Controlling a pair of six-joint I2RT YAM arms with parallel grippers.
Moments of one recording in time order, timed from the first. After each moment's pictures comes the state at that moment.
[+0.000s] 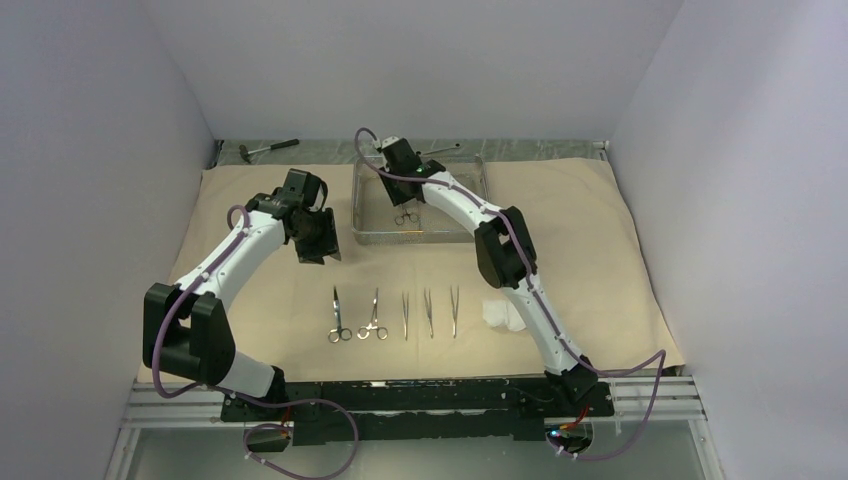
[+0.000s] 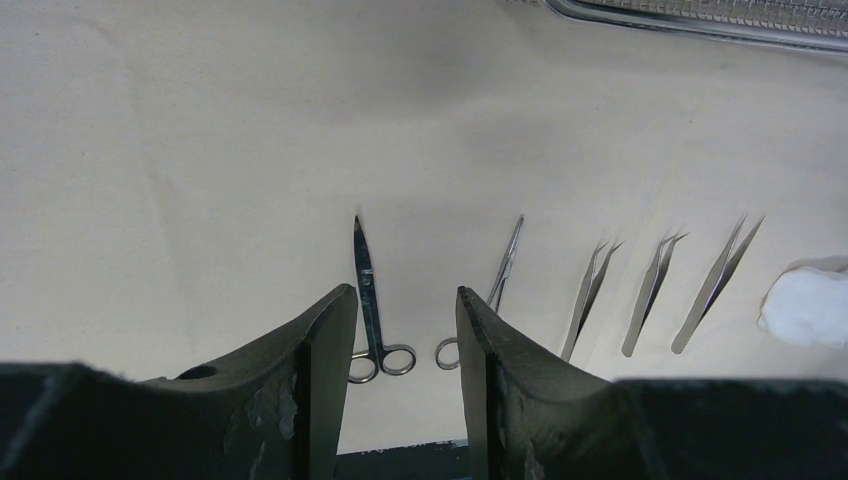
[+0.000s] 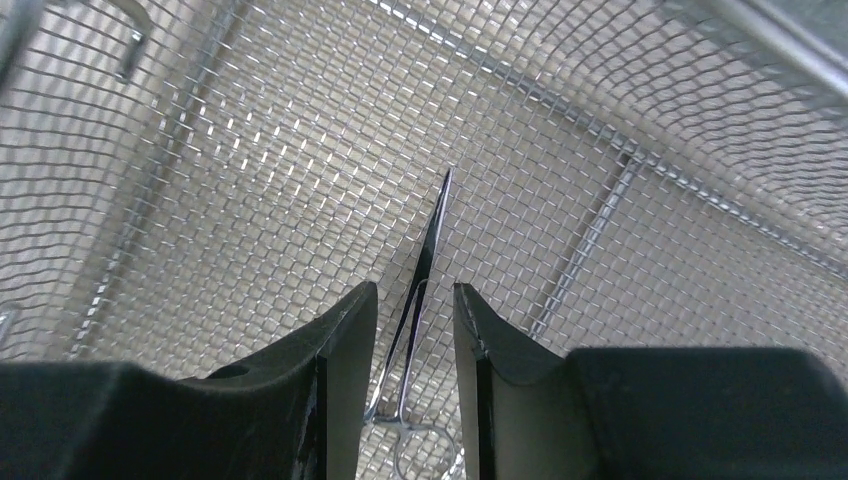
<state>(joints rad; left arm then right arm) -0.27 1.45 1.15 -0.84 0.08 -0.47 0.63 2.56 2.32 -0.57 0.13 0.06</state>
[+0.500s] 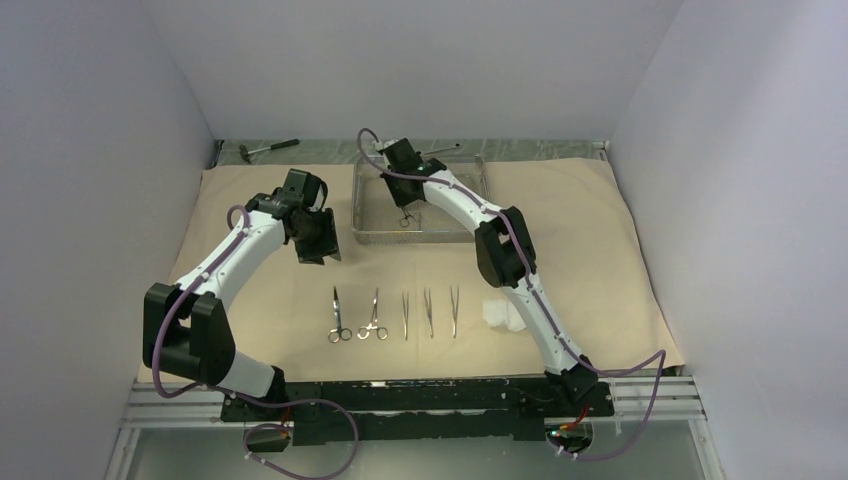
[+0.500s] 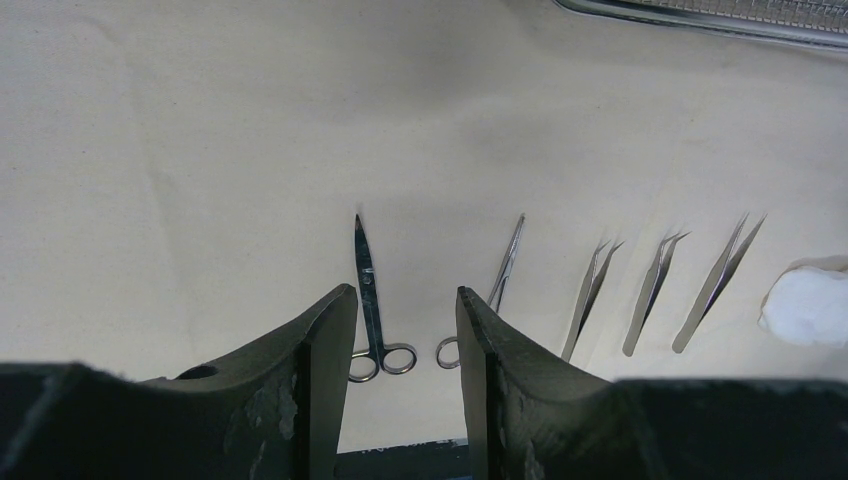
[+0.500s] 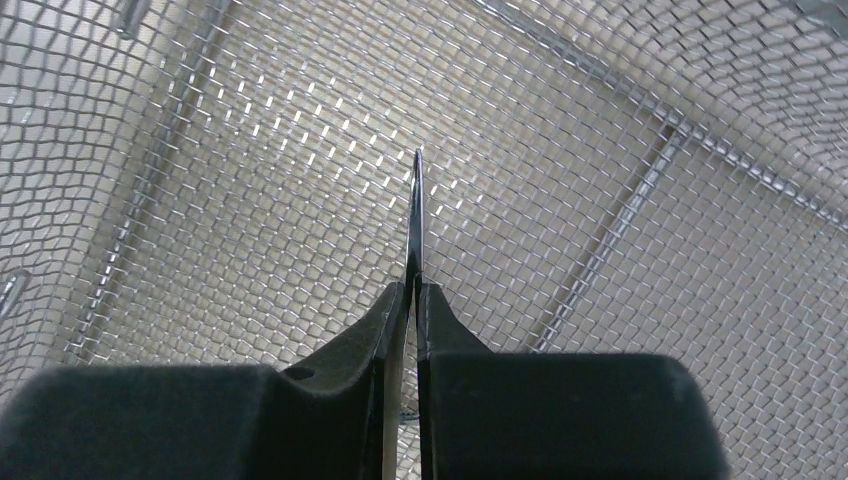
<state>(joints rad) -0.27 1.45 1.15 -0.84 0.08 -0.47 0.62 2.60 2.35 -0.63 0.08 0.08</state>
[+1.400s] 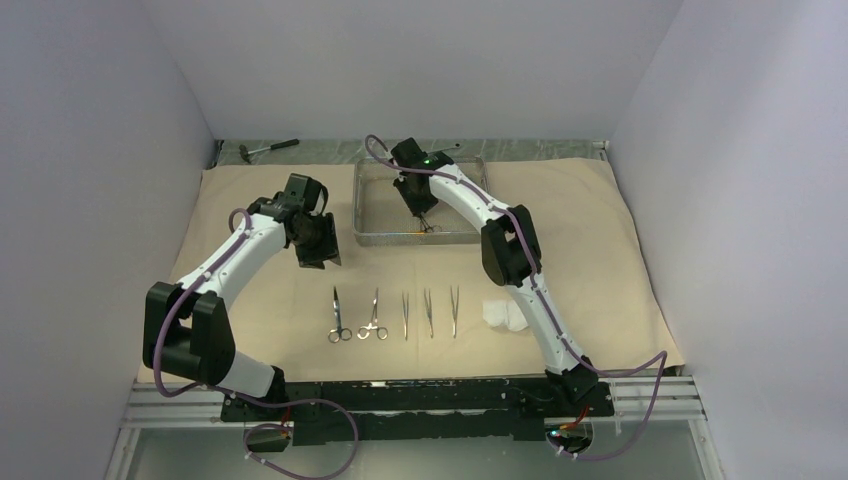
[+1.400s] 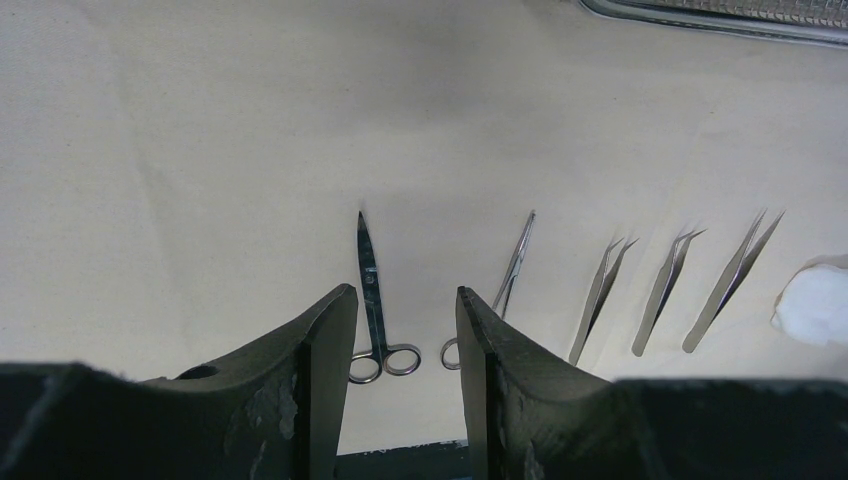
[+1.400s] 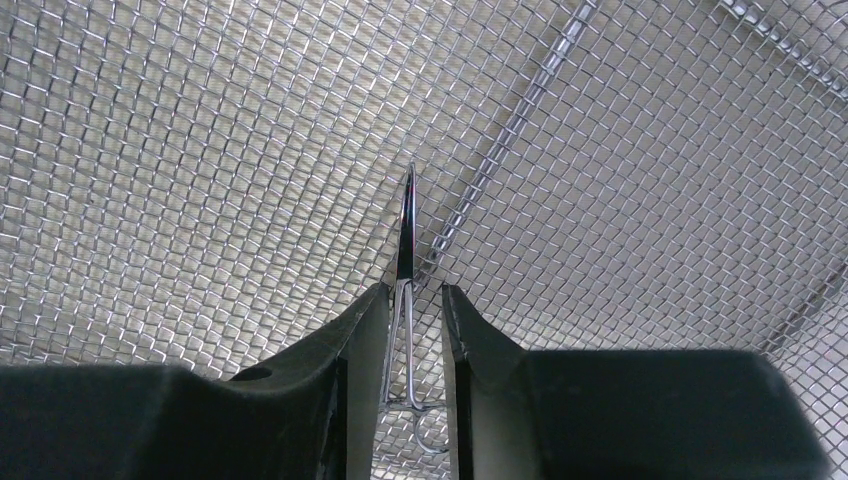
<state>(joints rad) -0.27 1.45 1.11 -0.82 0.08 -0.47 0.60 2.56 2.36 -0.91 0.12 0.03</state>
